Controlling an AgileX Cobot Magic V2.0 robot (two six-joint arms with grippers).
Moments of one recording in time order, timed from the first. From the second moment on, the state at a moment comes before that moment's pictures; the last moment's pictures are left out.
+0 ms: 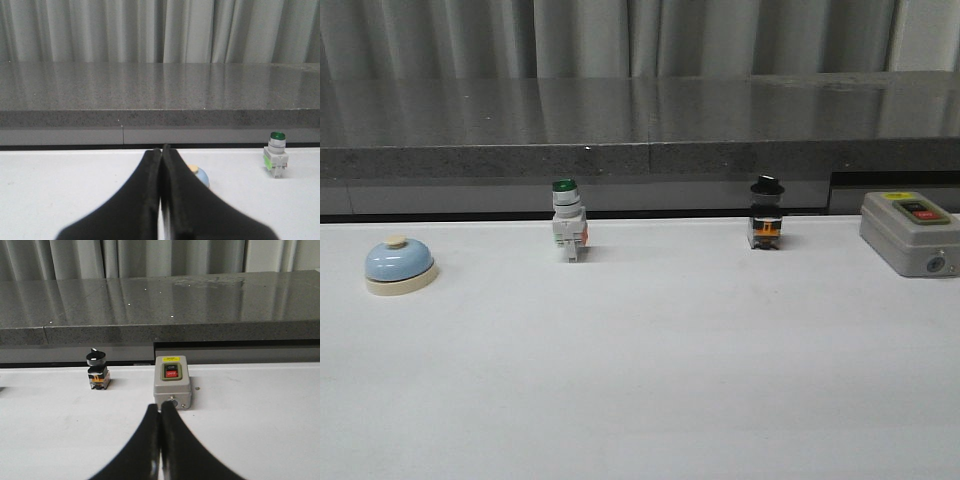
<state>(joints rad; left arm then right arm) -0.05 -0.01 -0.01 -0.05 0.07 -0.01 0.03 -0.01 0.03 0.03 0.08 0.02</state>
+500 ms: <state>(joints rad) -0.05 0.31 -0.35 -0.07 0.23 -0.01 0.03 -0.01 0.03 0.03 0.08 0.02</state>
